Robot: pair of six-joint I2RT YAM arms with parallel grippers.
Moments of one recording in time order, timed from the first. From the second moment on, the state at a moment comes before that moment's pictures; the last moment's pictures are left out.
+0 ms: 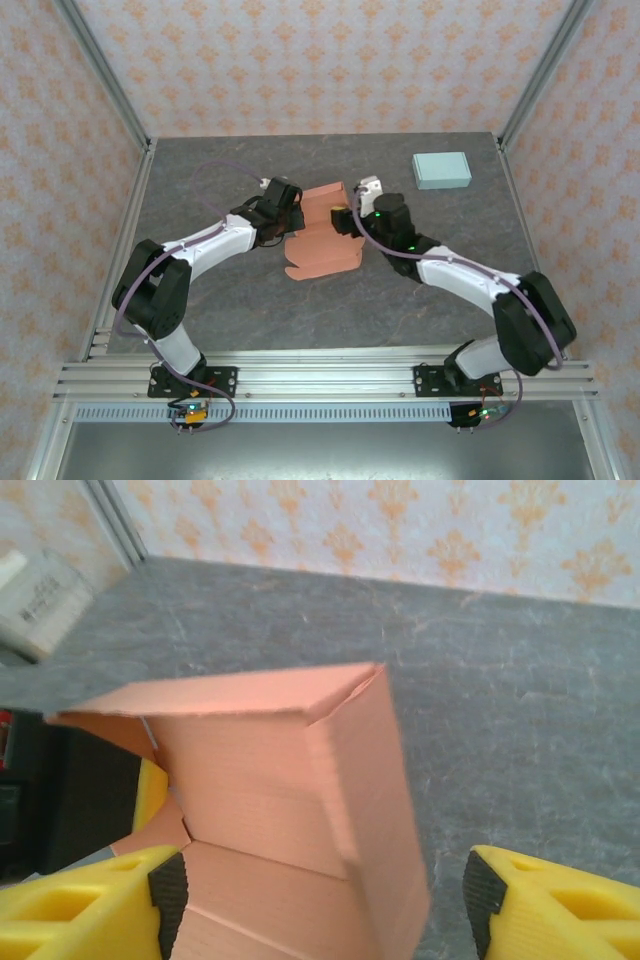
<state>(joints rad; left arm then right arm) -0.49 1.69 1.14 -0.31 -0.16 -0.66 0.56 1.39 0.80 0.24 -0.04 0.16</state>
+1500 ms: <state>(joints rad) -0.50 1.58 1.09 -0.14 0.00 -0.22 0.32 1.49 1.14 -0.51 -0.66 -0.52</state>
